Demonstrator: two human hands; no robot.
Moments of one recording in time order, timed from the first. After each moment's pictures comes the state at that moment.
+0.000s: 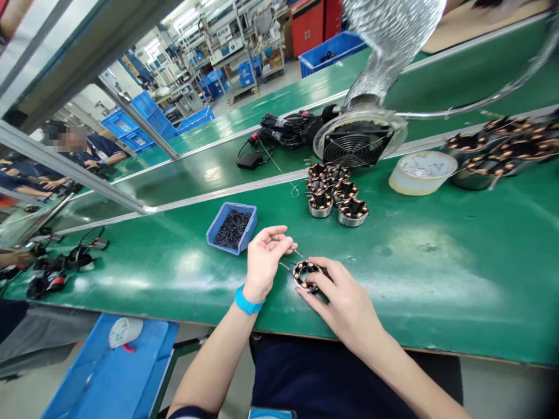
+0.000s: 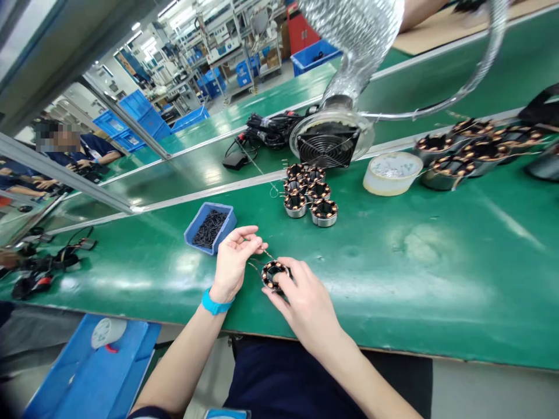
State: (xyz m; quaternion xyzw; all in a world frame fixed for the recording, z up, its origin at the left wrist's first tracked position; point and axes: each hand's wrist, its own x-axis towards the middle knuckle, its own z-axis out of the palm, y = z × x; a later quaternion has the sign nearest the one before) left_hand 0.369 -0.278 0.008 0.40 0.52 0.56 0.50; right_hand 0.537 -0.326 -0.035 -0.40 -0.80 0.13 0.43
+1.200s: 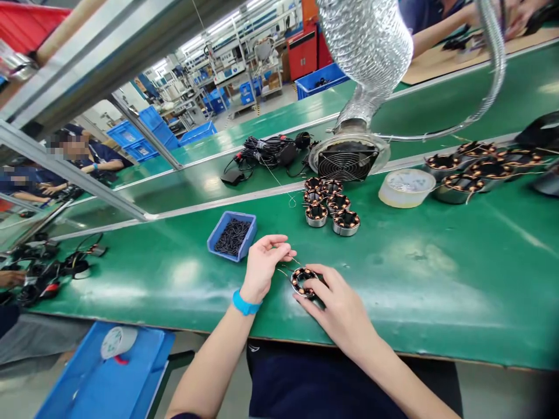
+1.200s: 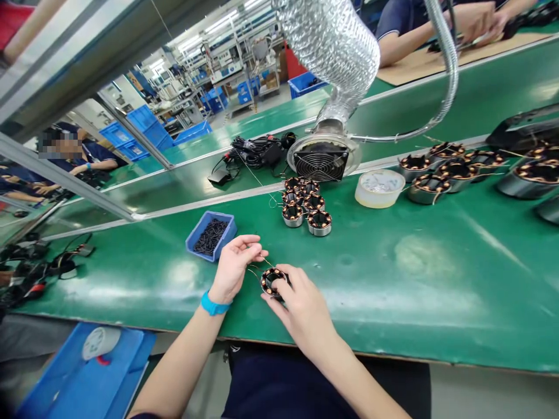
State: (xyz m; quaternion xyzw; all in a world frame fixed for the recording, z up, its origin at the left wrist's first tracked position) left_hand 0.363 -0.273 0.010 0.38 0.51 0.54 0.54; right_hand 0.535 -0.325 -0.043 -0.40 -0.80 0.14 0.43
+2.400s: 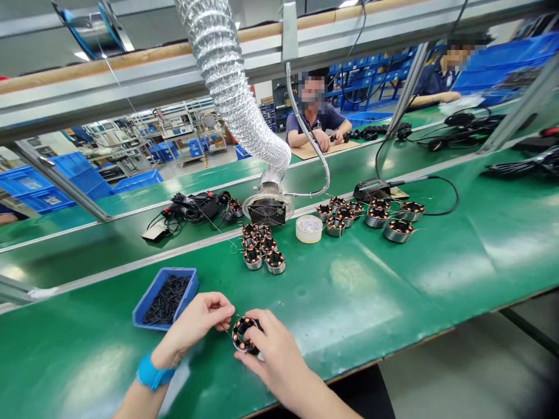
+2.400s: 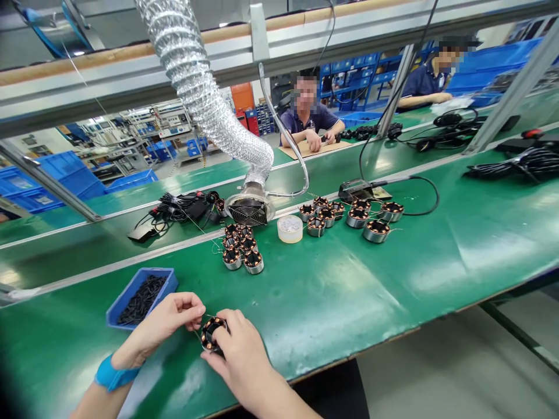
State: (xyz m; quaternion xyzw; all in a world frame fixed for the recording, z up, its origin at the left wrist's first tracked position) left_hand 0.340 -0.253 0.046 0.58 0.55 0.20 0.57; right_hand 0.530 -0.323 -0.042 -0.42 -0.78 0.17 0.43
